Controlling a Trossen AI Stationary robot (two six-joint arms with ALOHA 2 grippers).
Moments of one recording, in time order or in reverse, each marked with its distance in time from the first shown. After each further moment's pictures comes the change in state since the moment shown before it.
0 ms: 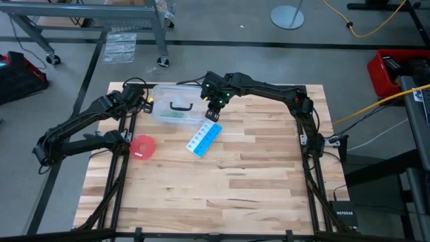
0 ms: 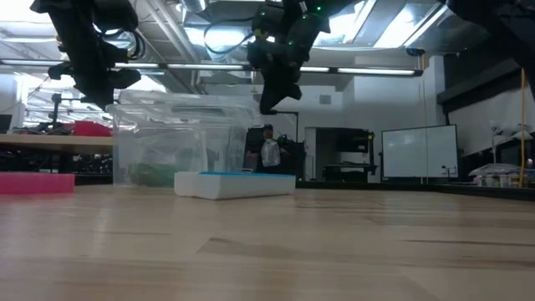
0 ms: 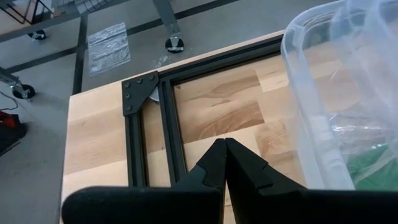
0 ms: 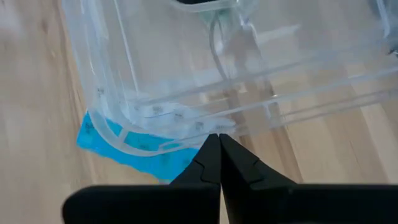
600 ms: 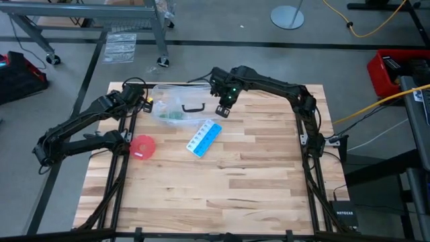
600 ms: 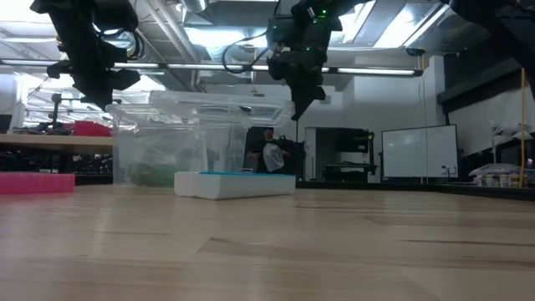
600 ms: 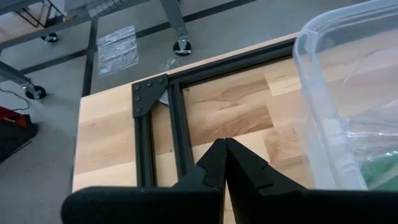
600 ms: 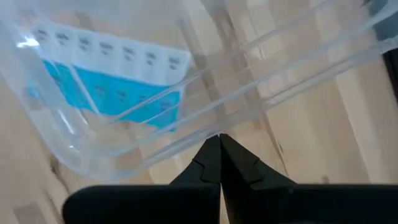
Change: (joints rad) left arm 0.004 0.000 0.000 0.000 -0.037 0.000; right arm -0.073 -0.022 -0.001 -0.223 0.064 -0.022
